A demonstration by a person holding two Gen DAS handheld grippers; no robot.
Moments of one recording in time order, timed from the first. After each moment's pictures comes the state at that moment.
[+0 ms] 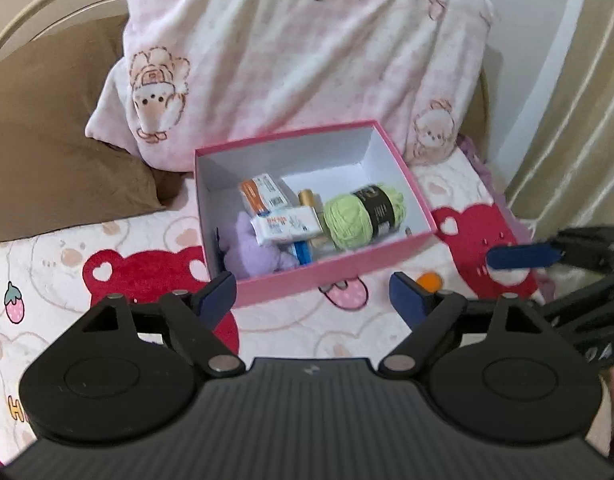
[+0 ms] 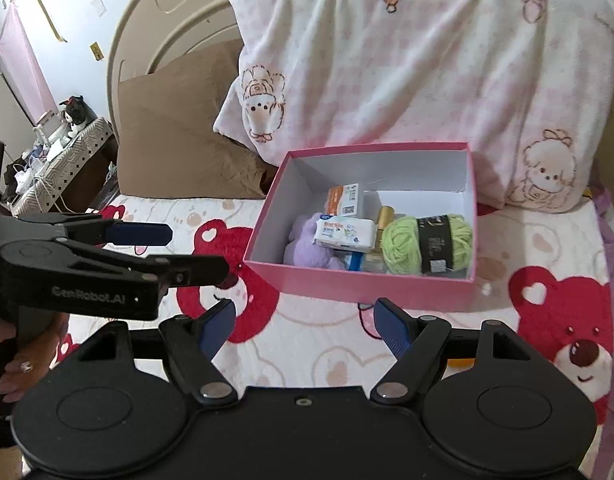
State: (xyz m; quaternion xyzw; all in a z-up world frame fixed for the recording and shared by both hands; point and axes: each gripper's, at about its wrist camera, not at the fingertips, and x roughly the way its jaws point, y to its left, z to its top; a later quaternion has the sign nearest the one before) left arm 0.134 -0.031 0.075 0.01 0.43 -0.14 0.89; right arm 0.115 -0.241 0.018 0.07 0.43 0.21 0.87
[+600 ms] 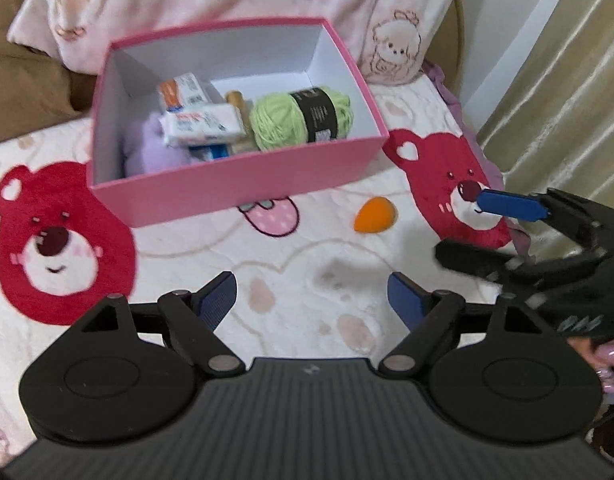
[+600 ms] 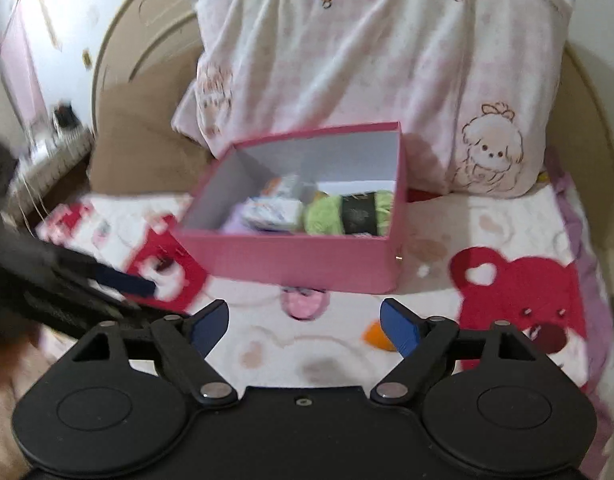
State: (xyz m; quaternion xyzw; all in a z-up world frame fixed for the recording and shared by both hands) left arm 0.129 -0.094 -0.020 -0.04 0.50 -0.19 0.84; right arm 0.085 -0.310 -0.070 0.03 0.37 0.19 0.91
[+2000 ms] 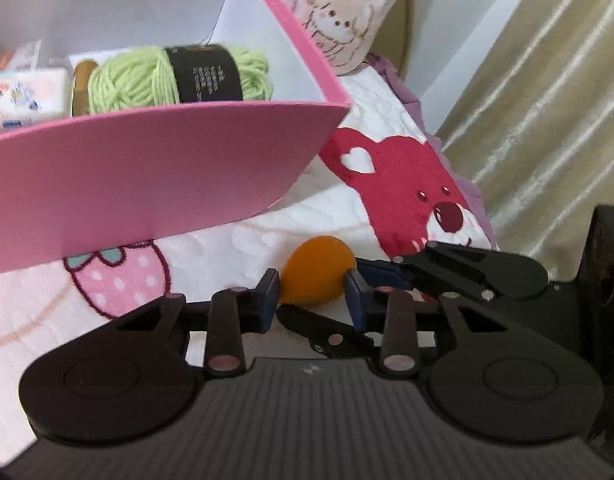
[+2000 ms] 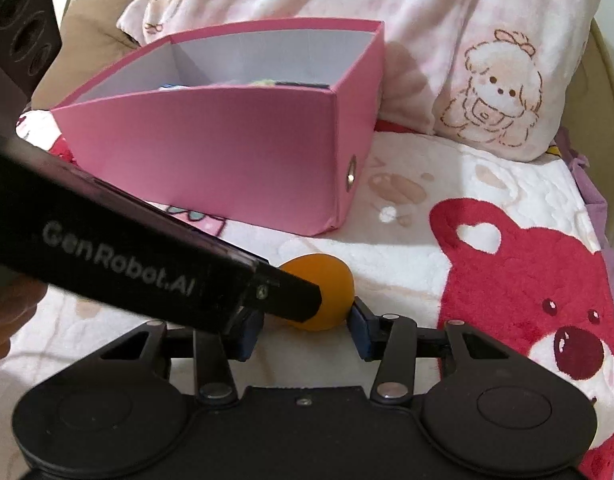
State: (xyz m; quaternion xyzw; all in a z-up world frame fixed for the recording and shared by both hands) left arm 0.199 -0.175 -0.146 -0.10 0.44 -0.30 0.84; right arm 0.142 -0.310 -0.202 -0.07 0.38 0.15 0.91
